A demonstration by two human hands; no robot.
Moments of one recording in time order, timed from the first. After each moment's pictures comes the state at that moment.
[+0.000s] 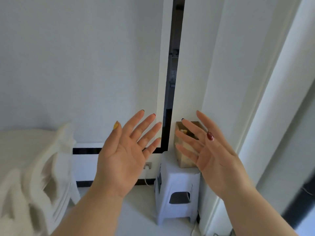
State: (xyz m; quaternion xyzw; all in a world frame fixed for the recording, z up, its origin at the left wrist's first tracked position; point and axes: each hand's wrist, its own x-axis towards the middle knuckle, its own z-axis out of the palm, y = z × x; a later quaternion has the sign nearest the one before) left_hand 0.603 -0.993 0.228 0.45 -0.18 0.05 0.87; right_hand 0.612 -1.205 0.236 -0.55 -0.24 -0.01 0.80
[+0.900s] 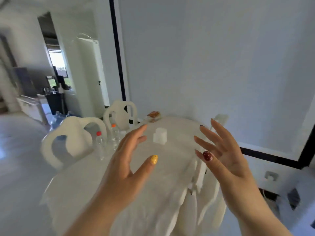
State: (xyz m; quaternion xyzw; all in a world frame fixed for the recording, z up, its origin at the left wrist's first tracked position) left_hand 0.066 -0.589 0.234 0.84 0.06 0.41 0.36; right_hand 0.204 -0.773 0.229 -0.54 -0.43 0.04 0.72
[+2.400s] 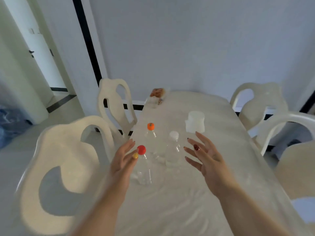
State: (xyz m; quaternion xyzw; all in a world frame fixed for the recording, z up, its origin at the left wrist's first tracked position) left_hand 0.130 0.034 0.083 0.71 0.12 0.21 0.67; right_hand 0.222 -0.198 0.103 -0.59 -0.10 0.13 0.79
